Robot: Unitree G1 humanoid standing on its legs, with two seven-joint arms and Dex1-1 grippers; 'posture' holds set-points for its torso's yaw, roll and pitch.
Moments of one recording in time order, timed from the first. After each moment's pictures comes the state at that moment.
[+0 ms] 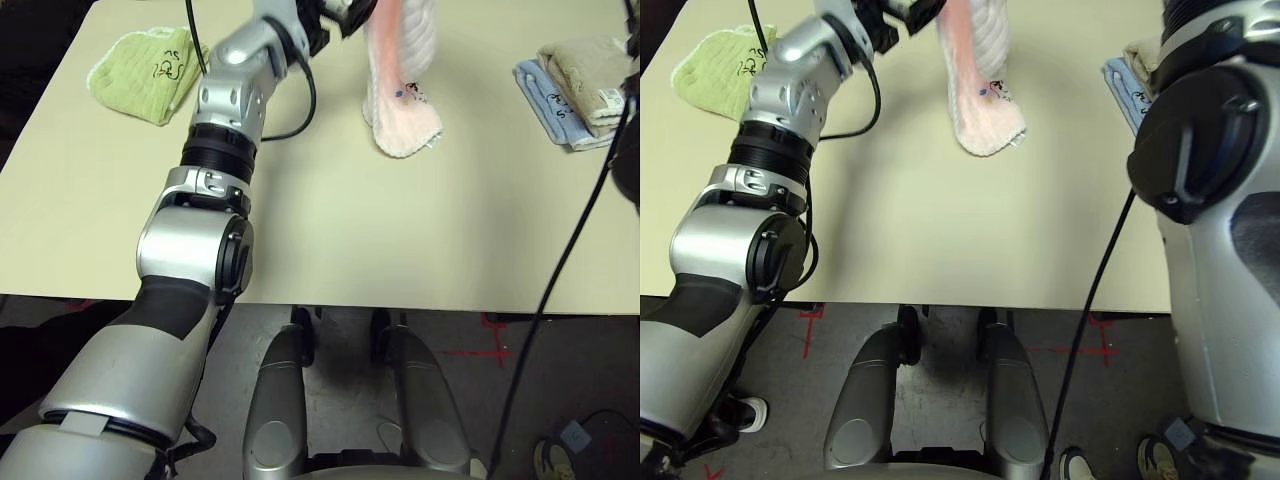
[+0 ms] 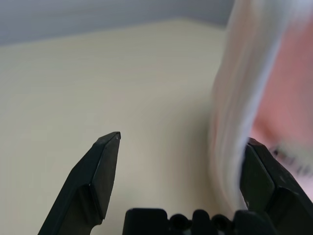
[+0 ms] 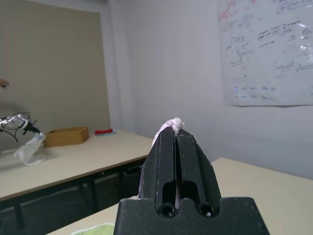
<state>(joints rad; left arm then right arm) -1.42 0.24 0.06 1.13 -0.06 -0.06 -0.50 -1.92 -0.50 -0.37 1.20 0.36 0.15 0.89</state>
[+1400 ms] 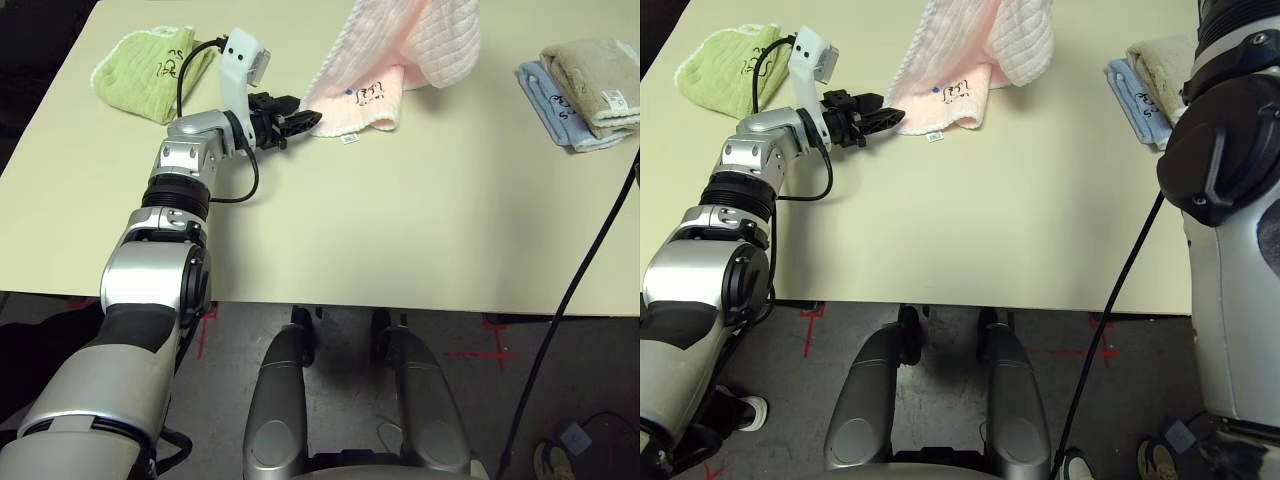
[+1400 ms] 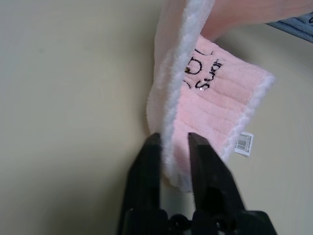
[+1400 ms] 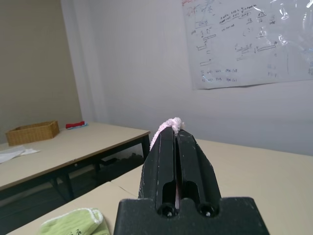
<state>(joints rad) -1.25 0.37 0.07 1.05 -0.10 0.17 -0.93 -1.83 -0.56 -0.36 1.23 0.35 0.12 0.85</state>
